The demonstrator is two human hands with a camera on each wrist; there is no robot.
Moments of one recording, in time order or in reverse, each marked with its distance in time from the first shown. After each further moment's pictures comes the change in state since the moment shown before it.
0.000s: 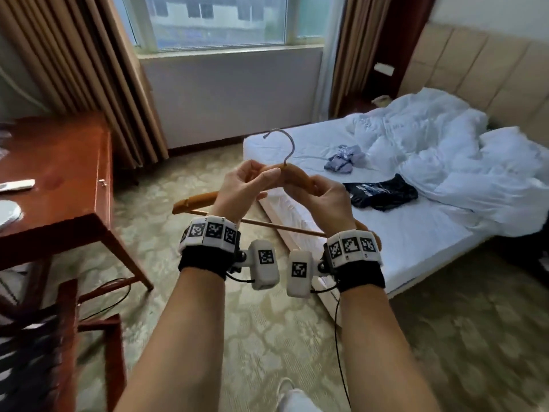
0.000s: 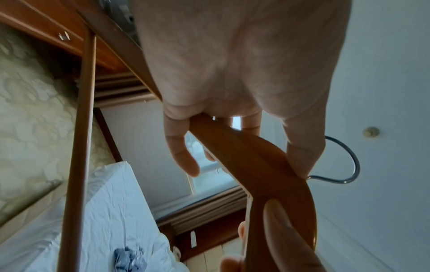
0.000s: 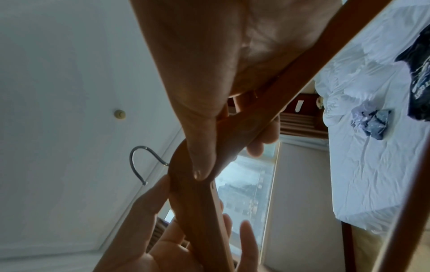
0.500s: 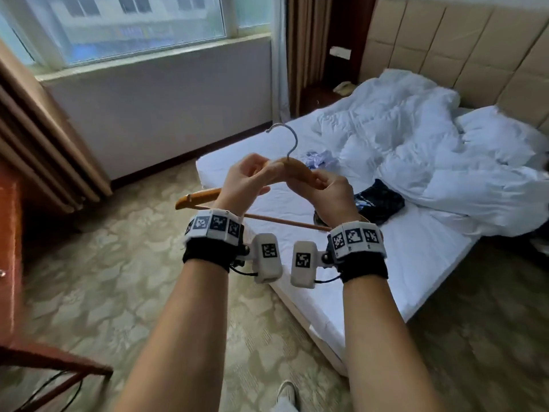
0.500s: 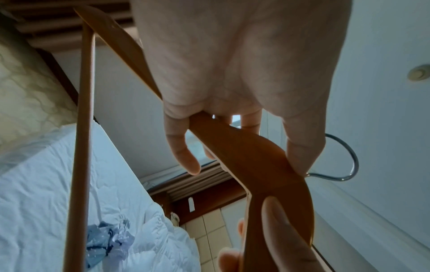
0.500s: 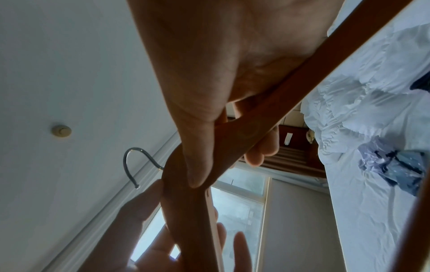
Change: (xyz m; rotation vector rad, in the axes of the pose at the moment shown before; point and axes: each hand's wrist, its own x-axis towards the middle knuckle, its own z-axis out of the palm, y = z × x) left_hand 0.340 -0.044 0.123 0.081 -0.182 -0.036; right_hand 0.309 0.111 -0.068 -0.028 0.158 0.146
